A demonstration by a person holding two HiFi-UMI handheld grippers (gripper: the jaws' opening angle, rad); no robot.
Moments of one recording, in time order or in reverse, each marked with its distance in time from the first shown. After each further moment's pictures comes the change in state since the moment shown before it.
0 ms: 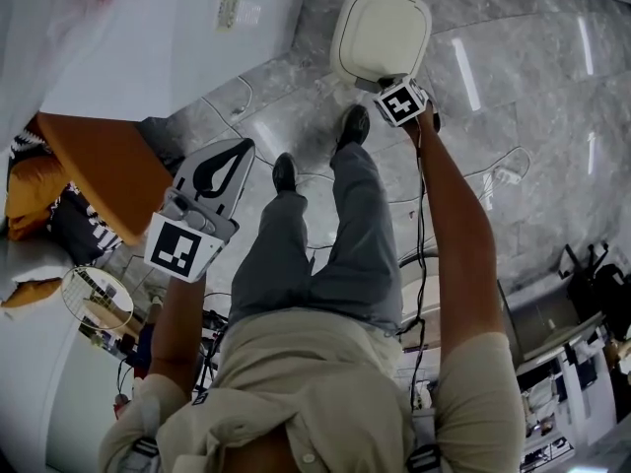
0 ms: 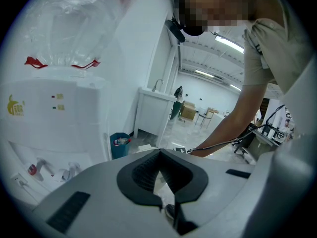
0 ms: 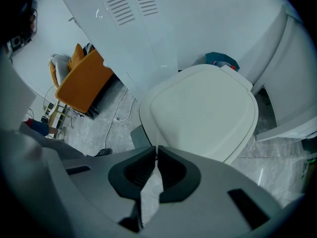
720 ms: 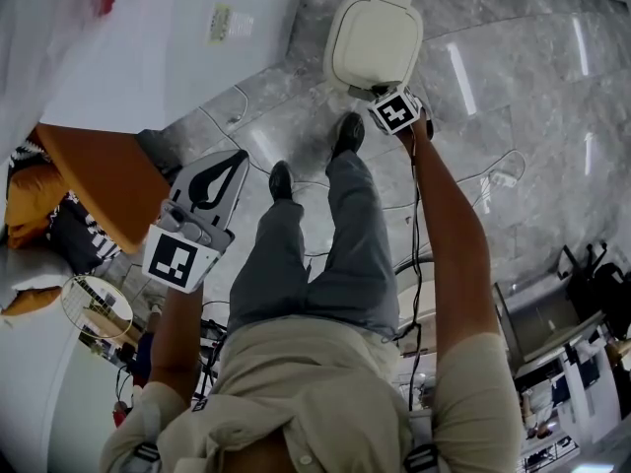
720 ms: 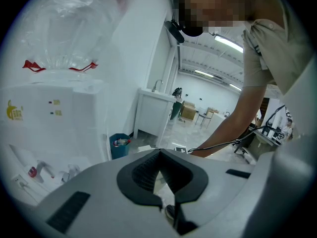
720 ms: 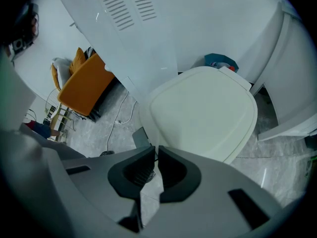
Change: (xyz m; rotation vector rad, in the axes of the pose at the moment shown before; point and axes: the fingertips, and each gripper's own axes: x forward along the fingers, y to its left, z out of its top) left arm 0.002 -0.002 0.008 -0.005 -0.024 -0.003; right arm -0.007 -0.005 0.002 0.011 -0.036 0.000
